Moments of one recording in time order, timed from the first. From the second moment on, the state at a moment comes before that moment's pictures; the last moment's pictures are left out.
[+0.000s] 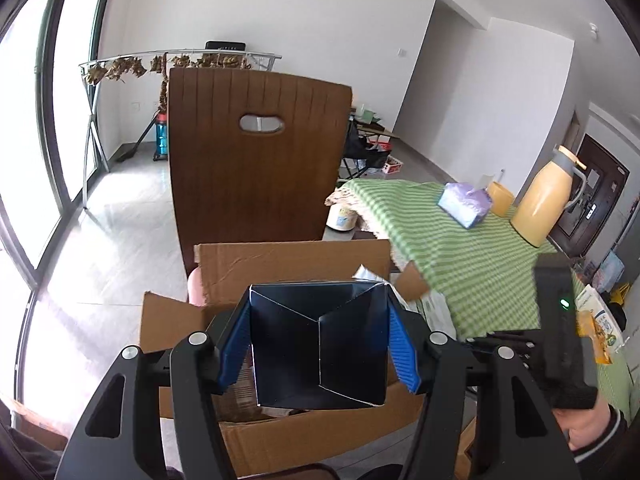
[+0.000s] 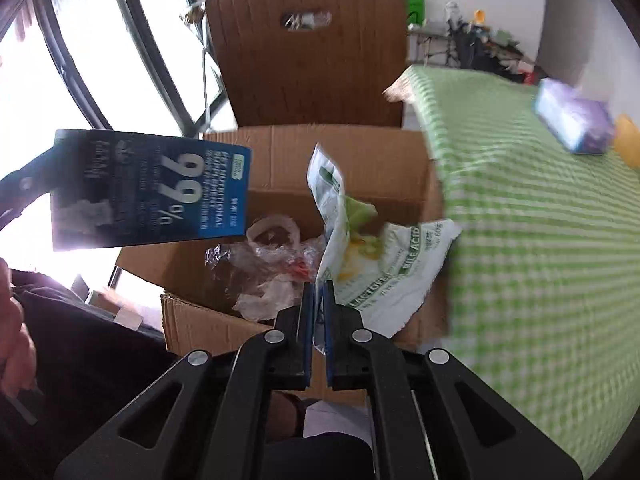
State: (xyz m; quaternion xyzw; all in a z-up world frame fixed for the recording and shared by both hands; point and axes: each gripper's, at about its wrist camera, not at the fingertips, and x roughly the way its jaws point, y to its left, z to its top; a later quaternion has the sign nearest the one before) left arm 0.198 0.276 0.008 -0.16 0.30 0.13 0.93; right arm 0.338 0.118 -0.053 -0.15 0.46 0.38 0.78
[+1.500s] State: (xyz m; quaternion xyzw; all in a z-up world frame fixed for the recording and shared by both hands) left arm 0.245 0.274 0.005 -0.17 0.33 0.19 0.91; right arm 0.313 0.013 0.013 -0.07 0.36 0.30 0.88
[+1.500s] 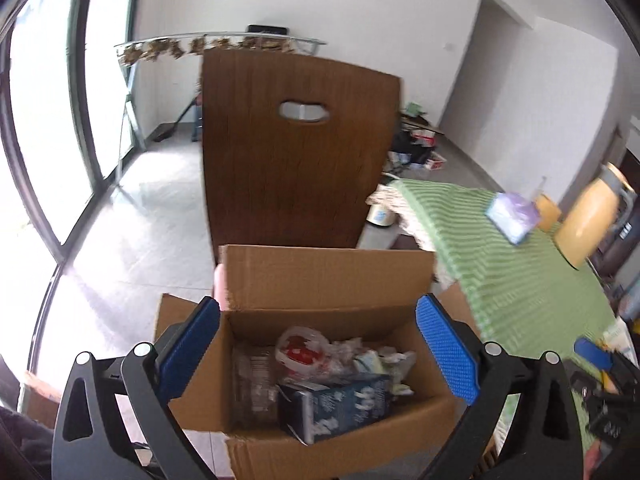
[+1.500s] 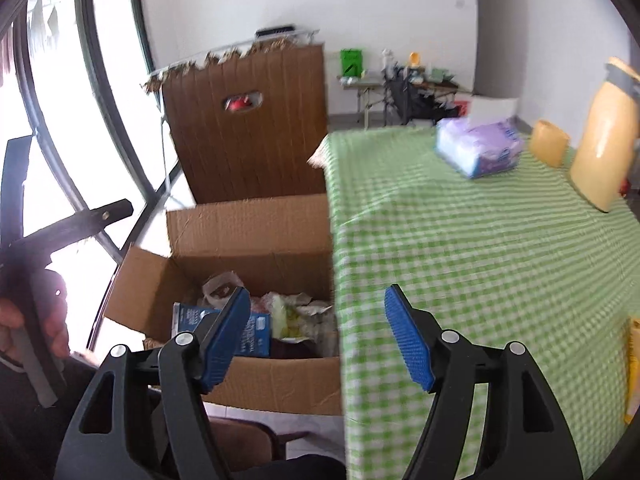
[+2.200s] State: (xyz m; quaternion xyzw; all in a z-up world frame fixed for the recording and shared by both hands) left arm 0.329 -0.082 -0.013 -0.03 0.39 -0.19 0.90; right arm 0.204 -0.380 0.014 0.08 0.33 -0.11 0.93
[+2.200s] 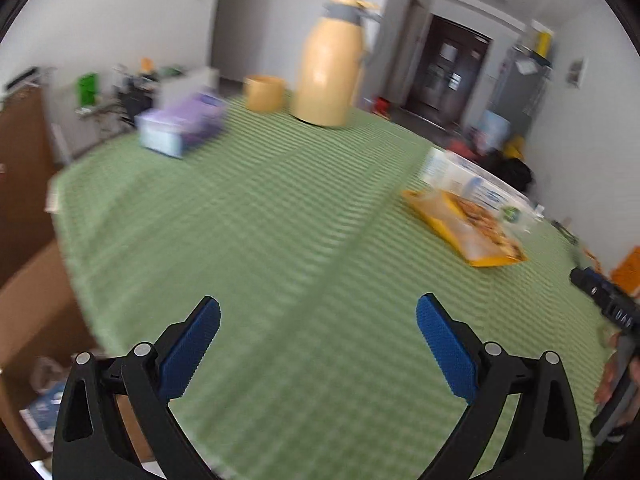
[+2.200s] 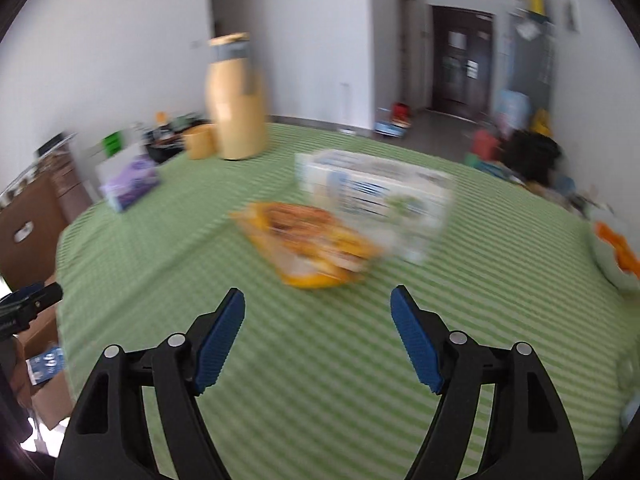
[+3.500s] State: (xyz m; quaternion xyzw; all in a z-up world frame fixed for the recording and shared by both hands) left arm 0.335 -0.197 0.040 -0.06 0.35 -0.23 0.91; right arm 0.354 -0.480 -0.029 0.08 0.34 -0.15 0.92
